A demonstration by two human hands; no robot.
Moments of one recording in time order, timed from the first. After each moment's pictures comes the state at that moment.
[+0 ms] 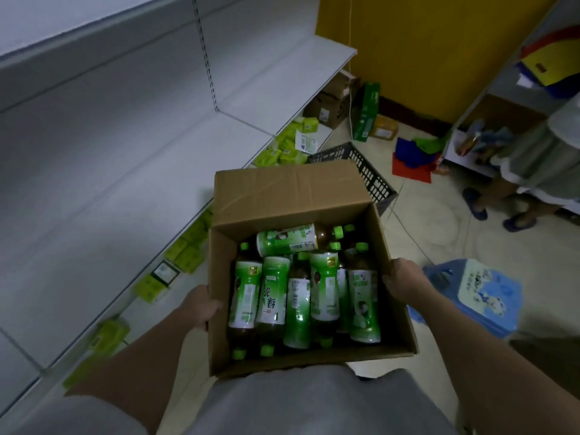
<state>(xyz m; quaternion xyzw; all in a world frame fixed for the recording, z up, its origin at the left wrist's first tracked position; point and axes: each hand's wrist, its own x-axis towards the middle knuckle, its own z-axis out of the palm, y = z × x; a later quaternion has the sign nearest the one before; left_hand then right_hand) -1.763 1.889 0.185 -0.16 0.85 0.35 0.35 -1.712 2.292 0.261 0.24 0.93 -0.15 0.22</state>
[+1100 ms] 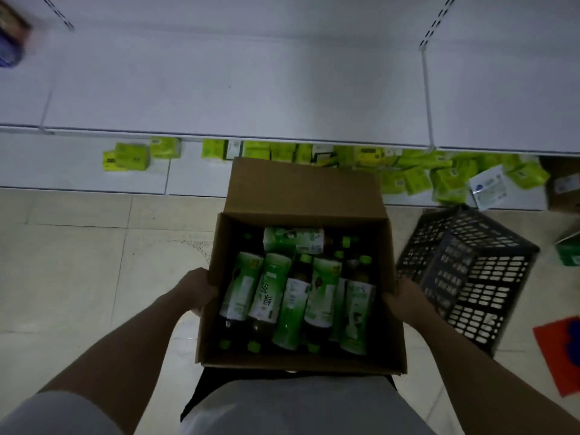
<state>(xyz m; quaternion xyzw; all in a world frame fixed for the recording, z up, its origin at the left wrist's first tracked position) -1.796 2.078 0.072 -0.53 0.66 0.41 0.34 -2.093 2.366 0.106 -0.16 0.86 -0.08 0.48</state>
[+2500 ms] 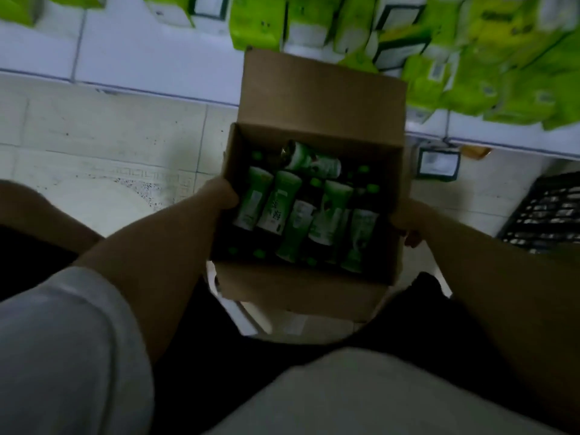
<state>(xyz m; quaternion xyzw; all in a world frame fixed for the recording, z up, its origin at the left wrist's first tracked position) -1.877 2.017 -0.404 -0.59 0.67 0.37 0.27 -2.159 2.252 -0.407 -0.17 0.85 0.08 0.50</state>
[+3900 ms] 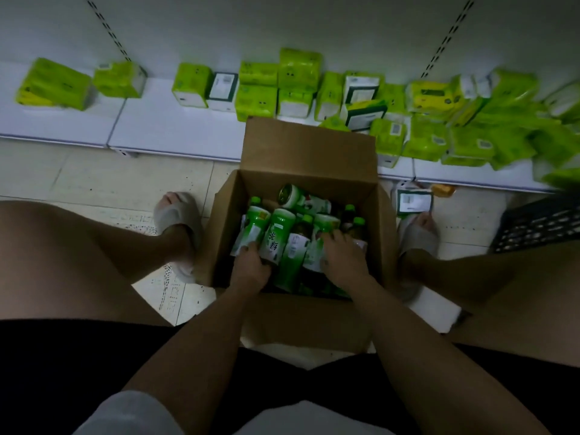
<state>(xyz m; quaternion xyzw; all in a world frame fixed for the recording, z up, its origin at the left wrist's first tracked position) -1.862 2.147 -0.412 -0.55 0.72 0.41 0.09 -2.031 2.256 -0.387 -0.48 0.84 0.02 0.26</state>
